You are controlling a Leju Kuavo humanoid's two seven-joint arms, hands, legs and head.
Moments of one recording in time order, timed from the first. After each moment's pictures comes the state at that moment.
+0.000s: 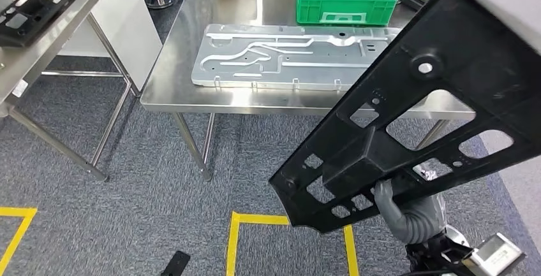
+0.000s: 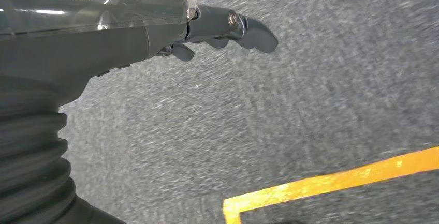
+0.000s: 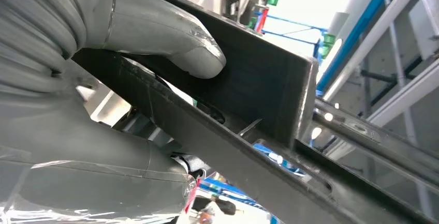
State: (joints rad) left arm -0.05 -0.15 0.35 -0.18 -0.85 0.30 -0.03; right arm -0.03 -0.04 0.16 -1.80 -0.07 0.29 -0.59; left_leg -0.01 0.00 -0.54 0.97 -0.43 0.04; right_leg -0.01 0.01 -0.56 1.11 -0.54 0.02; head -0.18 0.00
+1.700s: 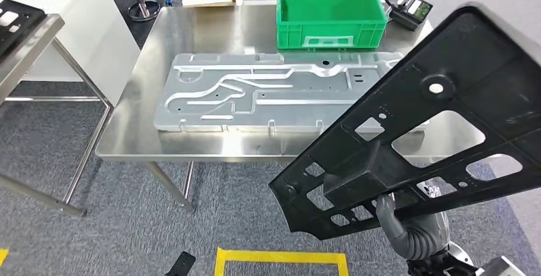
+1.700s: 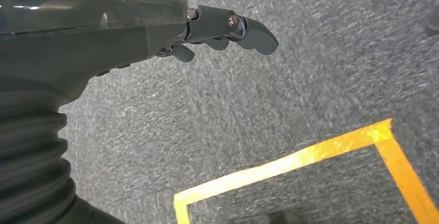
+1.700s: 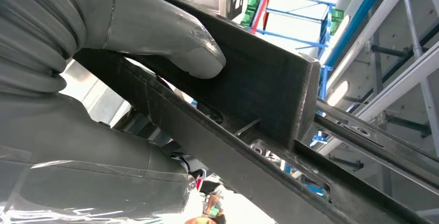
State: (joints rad) left arm -0.04 -0.15 0.35 -0.18 -0.88 0.30 -0.03; right arm 0.07 -0.03 0.16 -1.85 -0.04 0.27 -0.61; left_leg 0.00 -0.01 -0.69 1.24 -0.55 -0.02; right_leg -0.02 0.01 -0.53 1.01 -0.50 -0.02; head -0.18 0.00
